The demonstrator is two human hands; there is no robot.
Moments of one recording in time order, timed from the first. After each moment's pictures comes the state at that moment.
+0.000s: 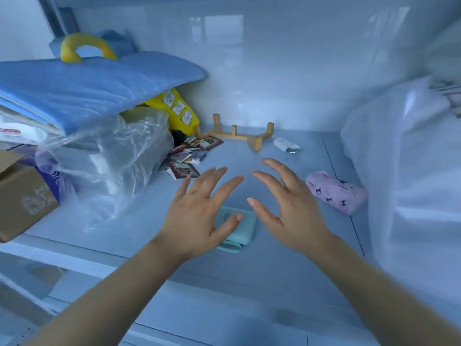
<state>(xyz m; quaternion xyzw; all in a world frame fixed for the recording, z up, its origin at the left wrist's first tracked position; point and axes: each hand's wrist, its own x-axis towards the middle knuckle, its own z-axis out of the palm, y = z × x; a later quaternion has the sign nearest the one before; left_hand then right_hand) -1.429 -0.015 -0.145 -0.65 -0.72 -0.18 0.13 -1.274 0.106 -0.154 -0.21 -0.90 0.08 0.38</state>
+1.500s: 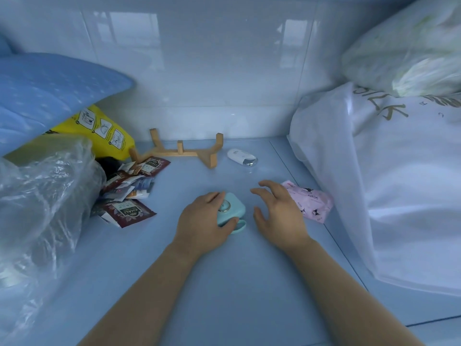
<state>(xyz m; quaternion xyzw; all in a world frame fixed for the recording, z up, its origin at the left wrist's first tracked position) -1.469 0.134 -0.206 -0.68 -0.68 -0.28 0.00 -1.294 0.181 -0.198 -0.43 -0.83 0.03 0.36</state>
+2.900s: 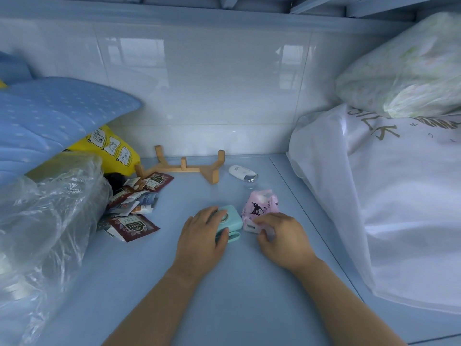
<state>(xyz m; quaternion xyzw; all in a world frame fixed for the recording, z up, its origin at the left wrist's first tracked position) -1.472 0.125 -0.212 -0.68 -0.65 -0.32 0.06 -1.283 0.170 -0.194 -0.43 -0.83 0.07 0.34</state>
